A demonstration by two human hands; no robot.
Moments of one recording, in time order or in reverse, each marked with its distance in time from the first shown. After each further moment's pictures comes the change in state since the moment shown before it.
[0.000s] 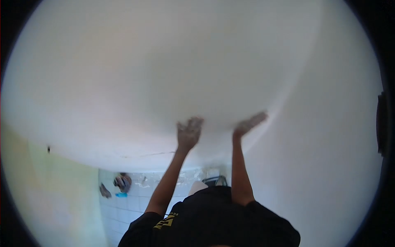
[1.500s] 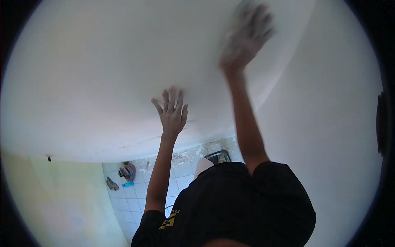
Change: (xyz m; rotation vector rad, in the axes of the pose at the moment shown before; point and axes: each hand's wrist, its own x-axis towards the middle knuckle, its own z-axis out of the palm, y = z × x) left_hand 0.043 0.009 0.025 -0.175 -0.008 -0.100; right_hand 0.151 -0.098 0.068 0.134 -0.073 -0.452
